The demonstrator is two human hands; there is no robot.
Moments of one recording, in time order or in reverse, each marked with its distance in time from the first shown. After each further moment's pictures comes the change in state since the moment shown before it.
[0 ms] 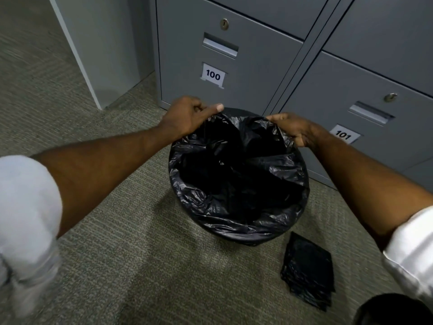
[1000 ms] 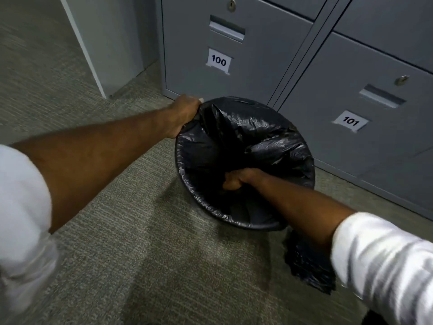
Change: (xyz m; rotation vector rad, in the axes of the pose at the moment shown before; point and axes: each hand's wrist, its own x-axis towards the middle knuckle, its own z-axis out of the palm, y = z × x) left_hand -0.012 -0.013 -0.003 -0.414 -0.114 -0.451; right_hand -0.044 0.078 0.183 -1.356 -0.422 0.061
